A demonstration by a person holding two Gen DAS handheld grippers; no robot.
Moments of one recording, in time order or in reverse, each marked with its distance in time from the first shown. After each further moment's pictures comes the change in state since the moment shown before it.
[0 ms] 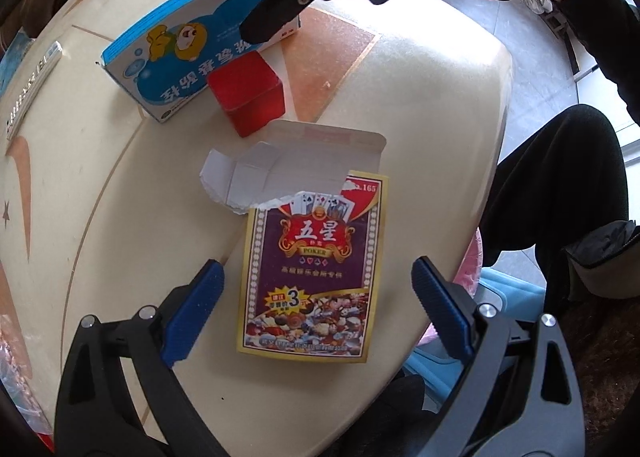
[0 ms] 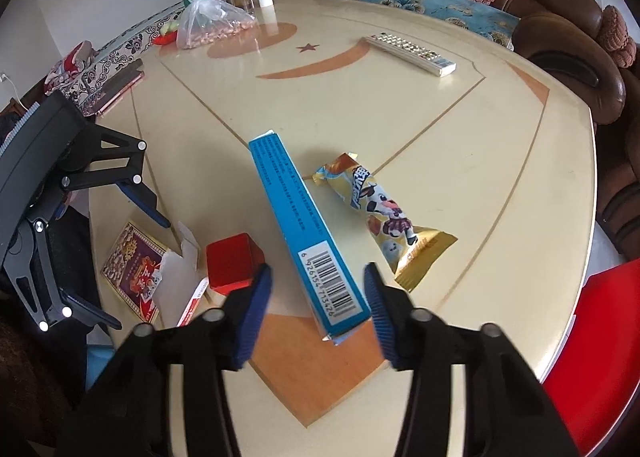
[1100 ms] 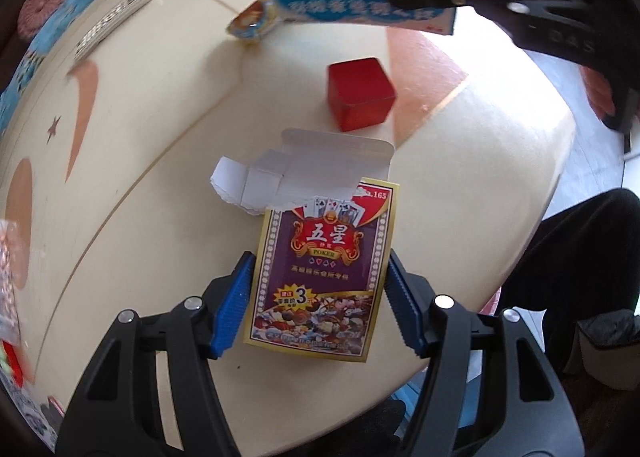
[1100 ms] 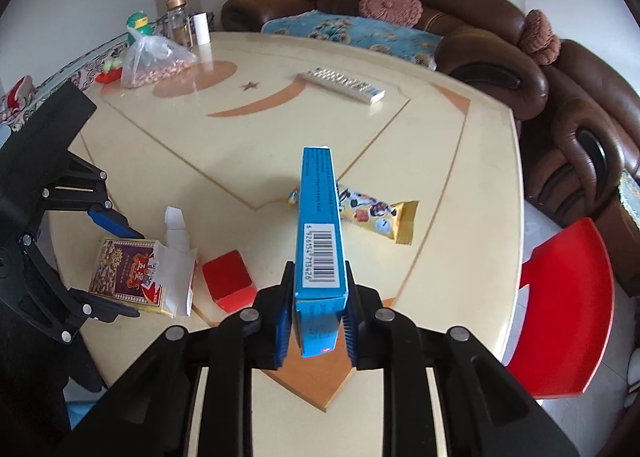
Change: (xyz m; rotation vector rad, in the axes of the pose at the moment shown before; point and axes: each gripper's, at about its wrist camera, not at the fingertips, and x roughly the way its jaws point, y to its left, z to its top) left arm -0.004 0.024 -0.016 -0.297 -0.023 0.131; right arm -0.039 0.034 -0.013 0.129 -0.155 -0.277
